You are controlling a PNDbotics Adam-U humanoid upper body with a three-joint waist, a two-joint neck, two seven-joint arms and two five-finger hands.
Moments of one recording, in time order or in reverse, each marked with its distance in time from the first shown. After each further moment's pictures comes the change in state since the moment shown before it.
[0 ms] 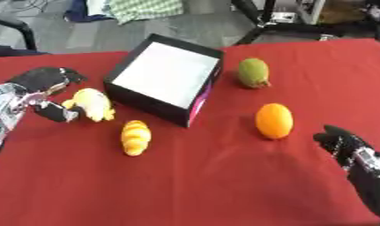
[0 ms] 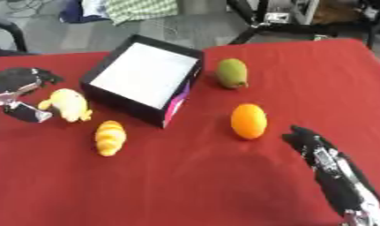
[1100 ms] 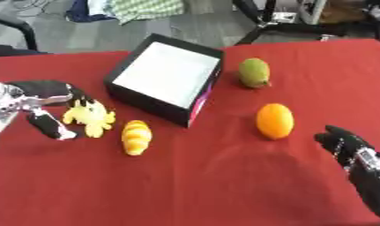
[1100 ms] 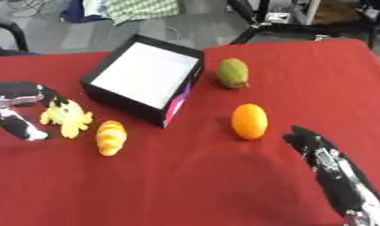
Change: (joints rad) left arm 0.027 0.052 -0.090 -0.088 0.130 -0.066 -0.295; right arm 0.000 0.000 0.000 0.000 0.000 0.000 0.000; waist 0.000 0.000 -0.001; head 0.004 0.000
